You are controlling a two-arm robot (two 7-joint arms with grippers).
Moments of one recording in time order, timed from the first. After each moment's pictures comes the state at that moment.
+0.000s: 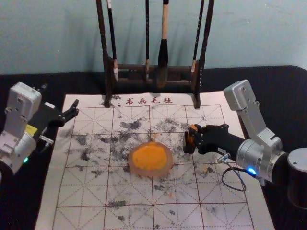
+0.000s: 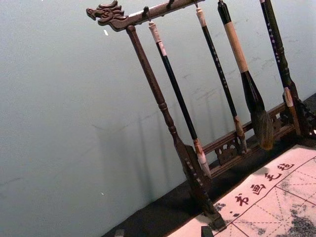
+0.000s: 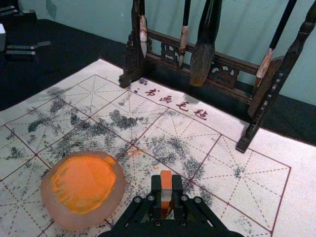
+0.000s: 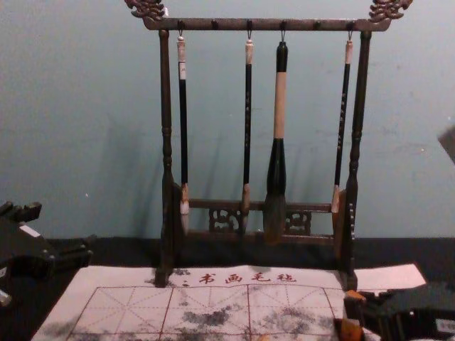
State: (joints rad) left arm -0.20 0.60 0.45 -1.41 -0.25 -0.12 0.03; right arm 0.12 0.42 -0.37 -1.65 0.31 0.41 0.28
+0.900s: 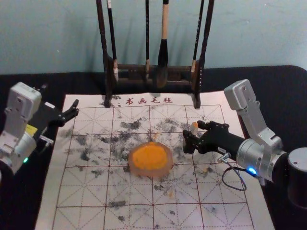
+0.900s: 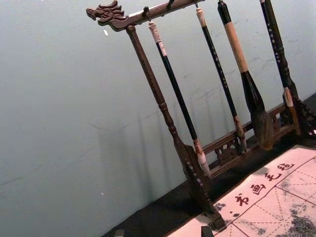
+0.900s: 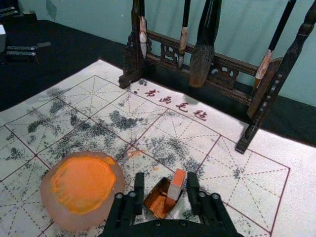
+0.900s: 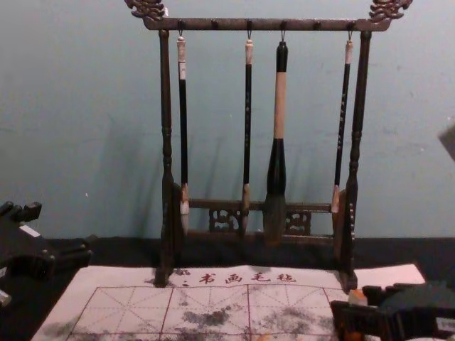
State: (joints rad) left arm -0.20 0.60 0.45 -1.41 -0.25 -0.12 0.03; right arm 0.12 0.42 -0.37 -1.65 0.31 0.41 0.28
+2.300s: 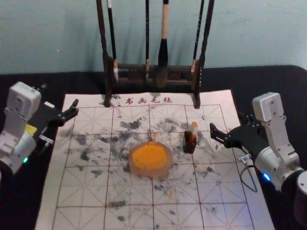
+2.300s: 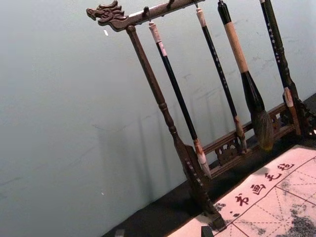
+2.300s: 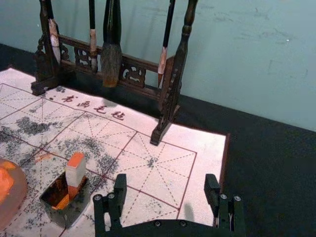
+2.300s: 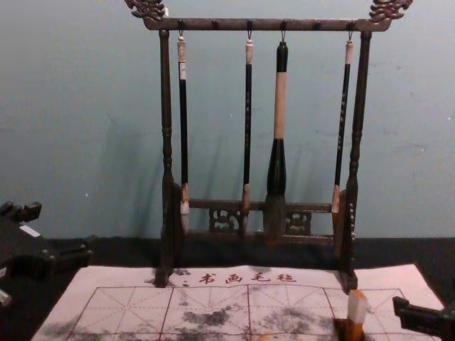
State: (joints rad) left arm -0.20 0.60 0.45 -1.41 -0.25 -0.12 0.03; right arm 0.02 0.34 -0.24 -1.56 0.15 0.16 0.12
